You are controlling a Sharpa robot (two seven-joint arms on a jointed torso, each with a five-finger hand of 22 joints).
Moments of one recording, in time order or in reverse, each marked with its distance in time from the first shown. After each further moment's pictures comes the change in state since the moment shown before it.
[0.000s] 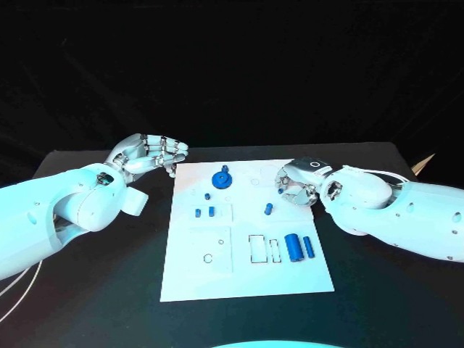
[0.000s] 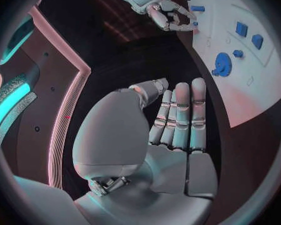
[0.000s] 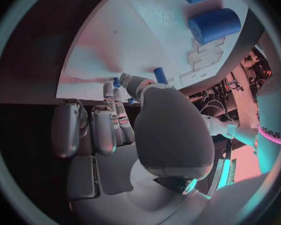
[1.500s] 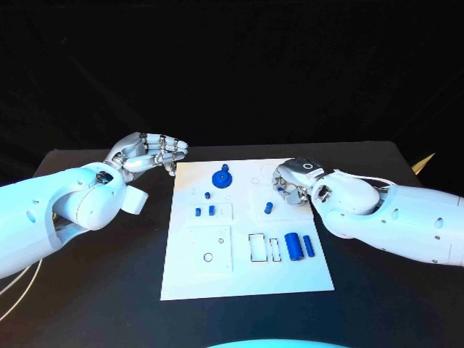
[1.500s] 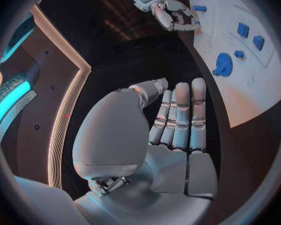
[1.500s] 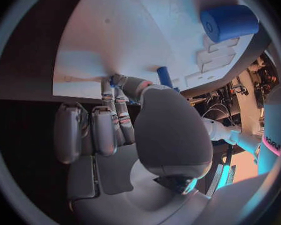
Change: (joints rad) left arm 0.000 -0.004 0.000 0.001 0.015 0.002 0.002; left_hand 0.000 0.000 -0.005 0.000 0.000 0.000 0.000 0.000 0.001 0.000 0.000 0.004 -0.001 0.000 0.000 0.000 -0.002 0.000 0.000 0.000 0.000 -0.003; right arm -0.031 0.051 0.003 -0.021 -0.068 -0.061 -0.087; right_hand 0.008 0.069 0.087 -0.154 0.026 0.104 -0.022 0.070 0.058 0.148 0.008 -0.030 -0.019 0.000 -0.032 0.000 -0.013 0.000 0.007 -0.015 0.085 -0.001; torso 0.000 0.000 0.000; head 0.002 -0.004
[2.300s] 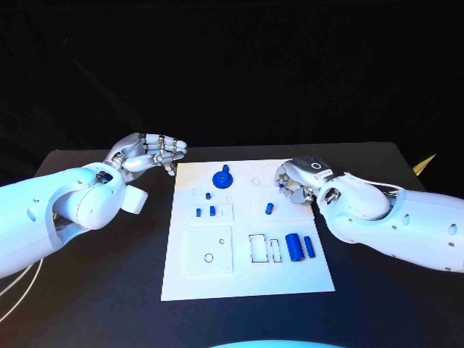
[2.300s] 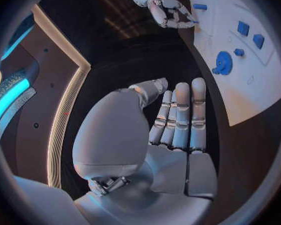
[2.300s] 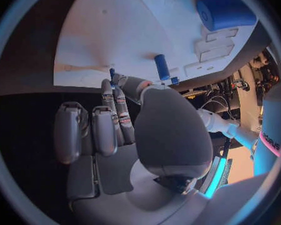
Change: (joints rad) left arm 0.000 -0.001 0.000 -0.011 0.028 0.000 0.000; left_hand 0.000 0.000 -0.006 0.000 0.000 -0.011 0.003 0.000 0.000 -0.011 0.004 0.000 -0.001 0.000 0.000 0.000 -0.002 0.000 0.000 0.000 -0.004 -0.002; right arm -0.002 -0.048 0.000 0.057 0.005 -0.114 -0.006; right_hand 0.000 0.000 0.001 -0.004 -0.001 0.003 -0.003 0.000 0.002 0.002 0.003 -0.001 0.002 0.000 0.000 0.000 0.003 0.000 -0.004 -0.004 0.000 0.000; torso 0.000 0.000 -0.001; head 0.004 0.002
